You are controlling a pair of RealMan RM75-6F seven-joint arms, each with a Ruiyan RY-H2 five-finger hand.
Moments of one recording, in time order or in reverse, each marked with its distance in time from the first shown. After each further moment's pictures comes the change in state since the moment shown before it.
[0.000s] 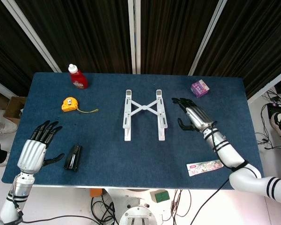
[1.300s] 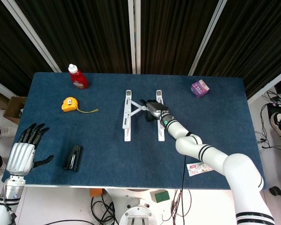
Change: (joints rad) left arm 0.051 0.034 -0.008 -0.015 -0.068 -0.017 -0.005; right arm 0.473 -0.525 0.000 0.738 0.384 -0.460 -0.127
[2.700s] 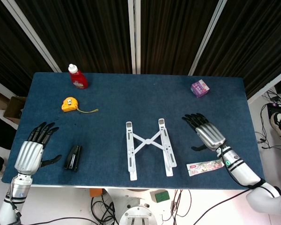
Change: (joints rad) left arm -0.027 -0.023 -0.001 -0.012 0.060 -0.003 -0.006; right arm -0.628 0.563 -0.210 -0.733 -0.714 0.691 -0.014
